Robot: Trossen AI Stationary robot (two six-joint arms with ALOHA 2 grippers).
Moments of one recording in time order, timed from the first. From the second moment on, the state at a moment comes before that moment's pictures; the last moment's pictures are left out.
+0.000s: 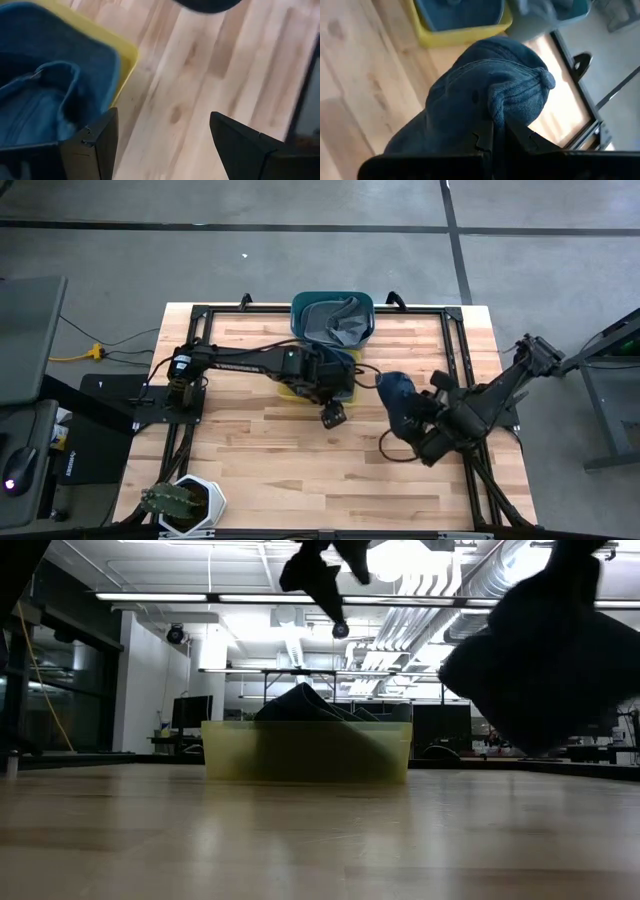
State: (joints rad) left arm -0.08 1.97 2.03 -1.12 -0.01 -0.49; right arm 0.65 1.42 1.29 -1.57 0.71 1.09
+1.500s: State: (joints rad) left arm 0.10 1.59 1.20 0.00 0.31 -0.73; right arm 0.43 1.42 1.44 -1.56 0.83 0.69
